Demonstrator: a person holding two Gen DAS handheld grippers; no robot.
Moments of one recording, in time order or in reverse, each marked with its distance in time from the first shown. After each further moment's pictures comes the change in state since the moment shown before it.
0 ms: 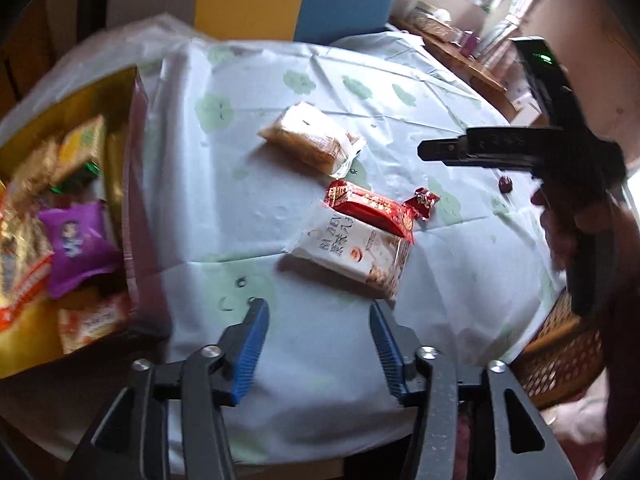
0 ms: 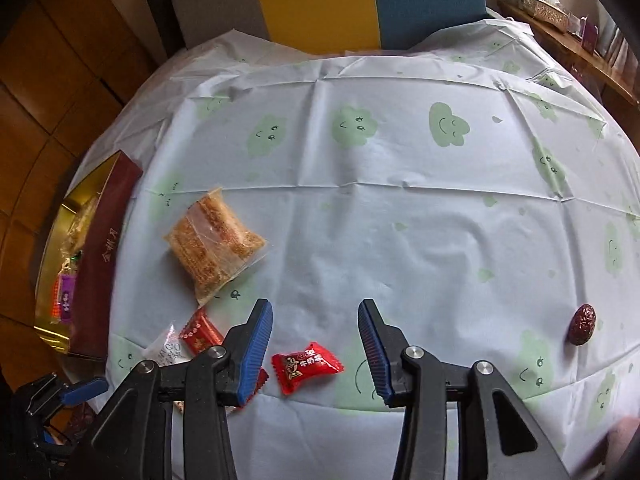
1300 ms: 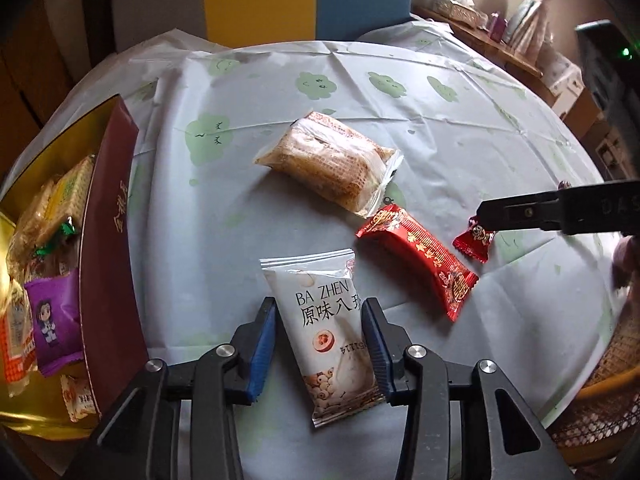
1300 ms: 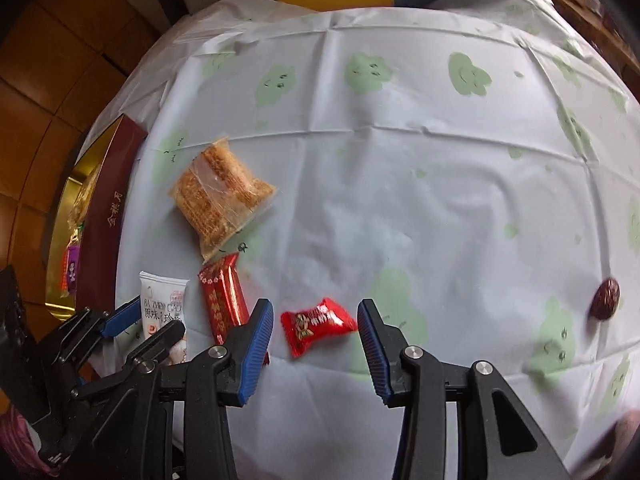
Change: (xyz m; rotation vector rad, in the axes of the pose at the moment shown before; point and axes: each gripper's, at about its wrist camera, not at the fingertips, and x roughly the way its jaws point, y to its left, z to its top) left arm 0.053 -0.014 0.036 0.073 -0.019 0.212; right arm 0.012 -0.004 -0.007 0.015 0.158 0.061
